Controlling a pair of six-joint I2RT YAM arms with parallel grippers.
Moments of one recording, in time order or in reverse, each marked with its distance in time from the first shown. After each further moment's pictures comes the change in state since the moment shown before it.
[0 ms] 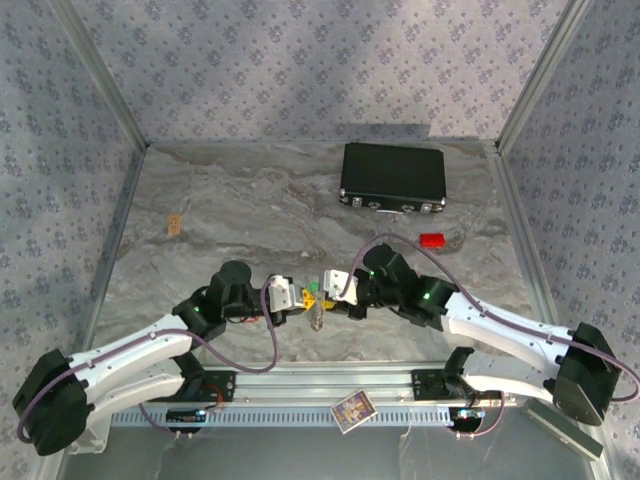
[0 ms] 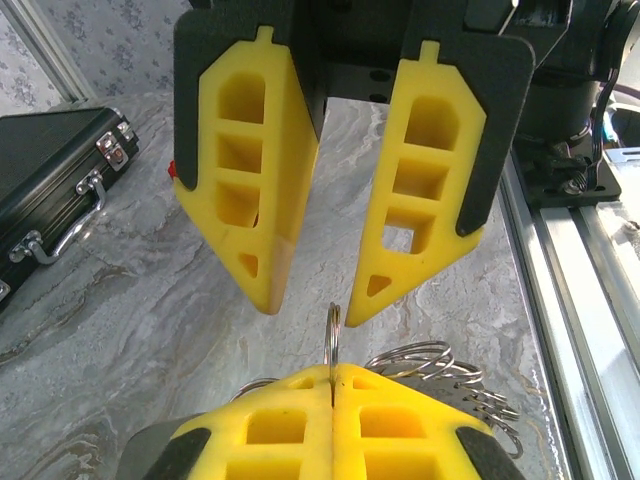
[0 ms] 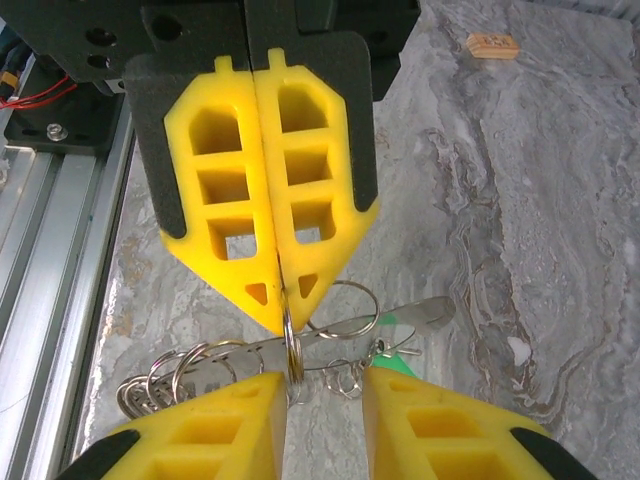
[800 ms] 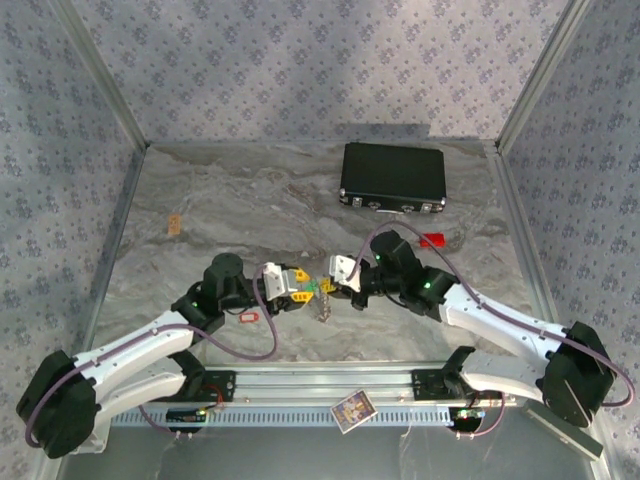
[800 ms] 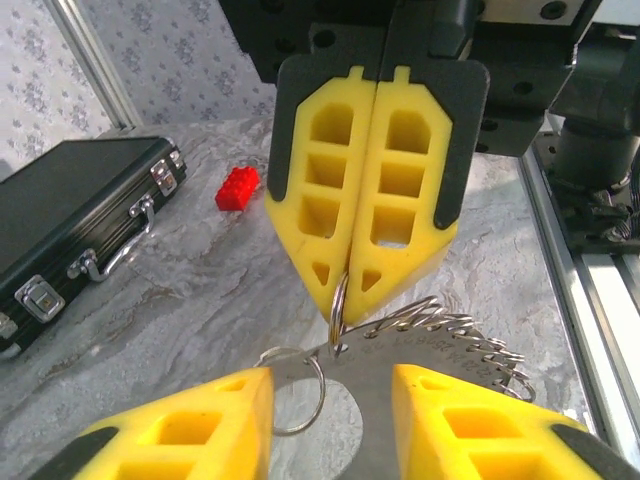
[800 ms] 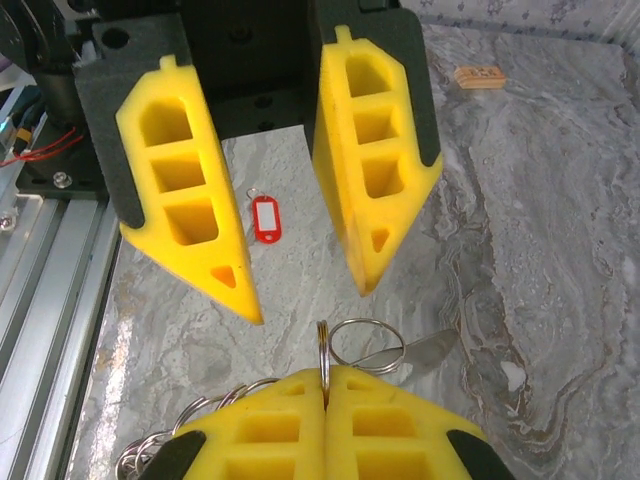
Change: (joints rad) left arm 0.096 0.023 -0.001 0.114 0.059 -0.050; right arm -0.121 0.037 0.017 0.059 -0.169 0.016
